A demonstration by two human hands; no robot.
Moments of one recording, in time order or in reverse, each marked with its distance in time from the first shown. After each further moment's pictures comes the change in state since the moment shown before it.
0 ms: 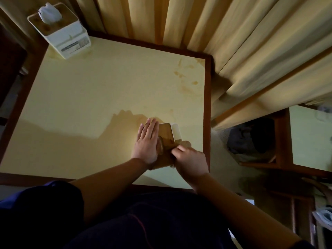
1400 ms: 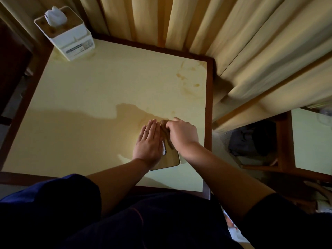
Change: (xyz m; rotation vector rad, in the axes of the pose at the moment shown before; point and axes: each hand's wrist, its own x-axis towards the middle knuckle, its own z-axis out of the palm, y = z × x) left_hand -0.002 0.005 0.008 0.084 0.205 -0.001; right_hand 0.090 -0.016 -0.046 -0.063 -0.031 0.139
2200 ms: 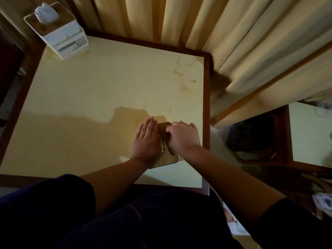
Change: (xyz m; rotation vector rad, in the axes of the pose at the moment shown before) left_hand 0.003 -0.002 0.001 -0.030 -0.094 -0.030; right_hand -0.017 0.011 0.013 -0.004 -0.017 -0.034
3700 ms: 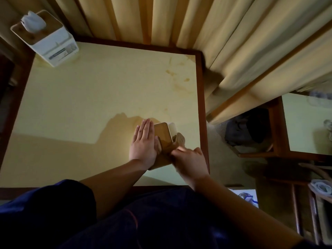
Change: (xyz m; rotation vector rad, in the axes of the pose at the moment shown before) left_hand -0.004 0.004 -0.012 0.015 -0.090 0.003; right_hand -0.087 0.007 0.047 0.190 0.072 0.094
